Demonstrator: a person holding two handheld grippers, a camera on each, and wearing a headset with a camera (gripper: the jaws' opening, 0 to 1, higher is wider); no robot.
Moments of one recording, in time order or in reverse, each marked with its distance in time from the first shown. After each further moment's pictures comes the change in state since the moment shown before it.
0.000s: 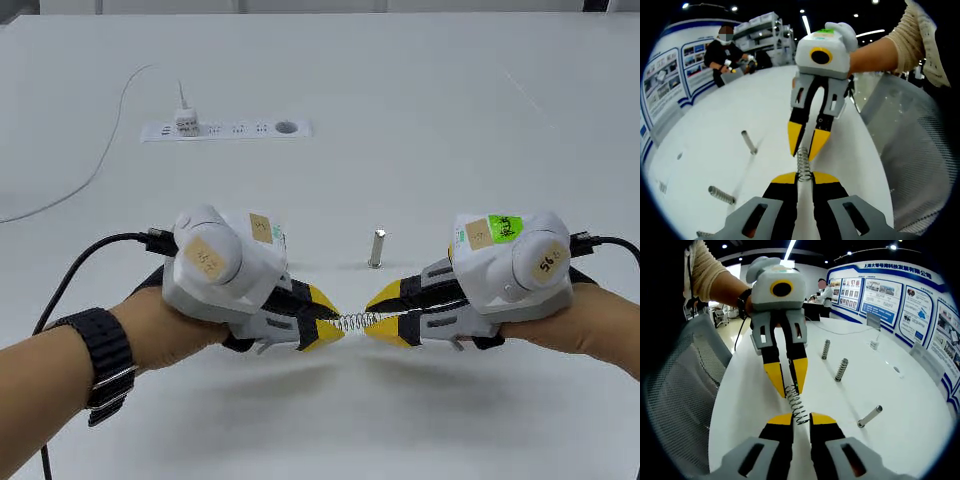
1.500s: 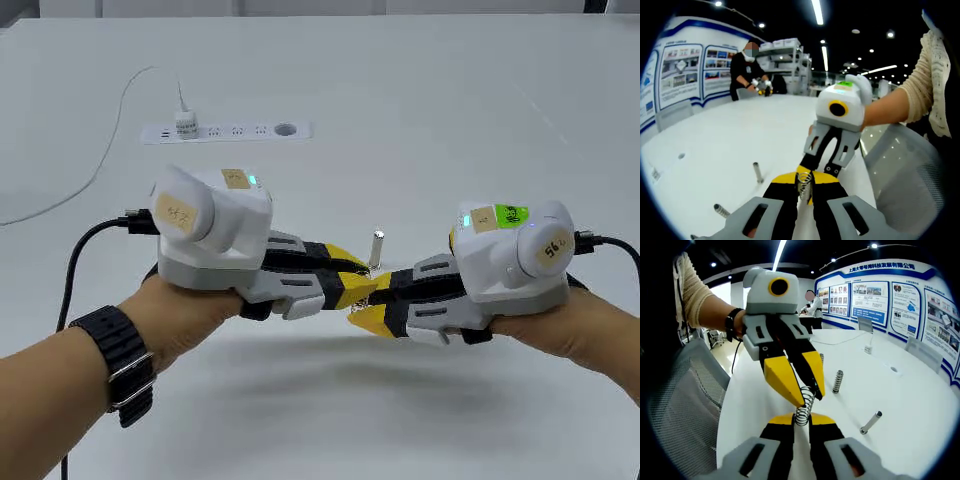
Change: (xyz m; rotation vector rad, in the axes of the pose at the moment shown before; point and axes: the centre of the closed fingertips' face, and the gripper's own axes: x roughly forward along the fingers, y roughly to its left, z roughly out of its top) left arm -0.012 0.015 0.062 -0.170 -0.275 0.049; right arm -0.001 -0.004 0.024 0.127 -0.123 -0.024
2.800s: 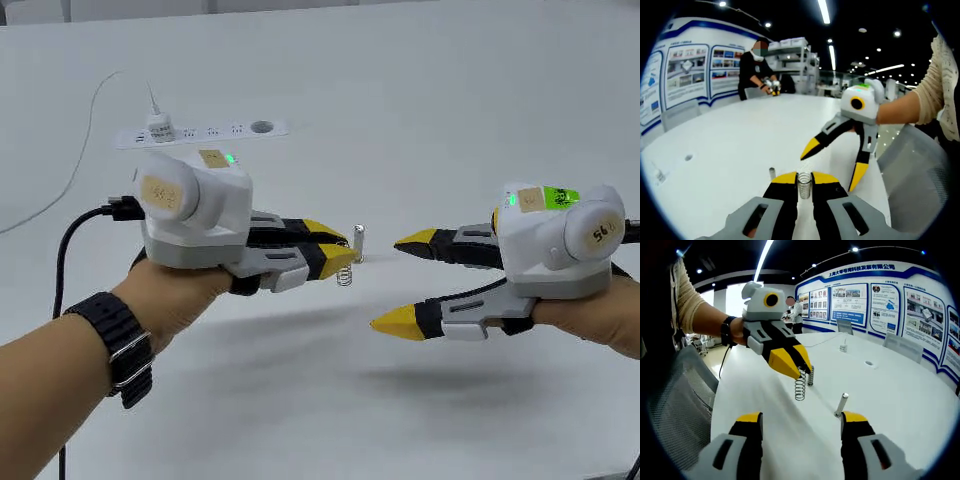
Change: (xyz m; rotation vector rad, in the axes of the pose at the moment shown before) left arm 0.010 0.031 0.009 -0.005 0.004 0.075; right arm -0.046 -0.031 -0.014 0.079 -0.059 -0.162
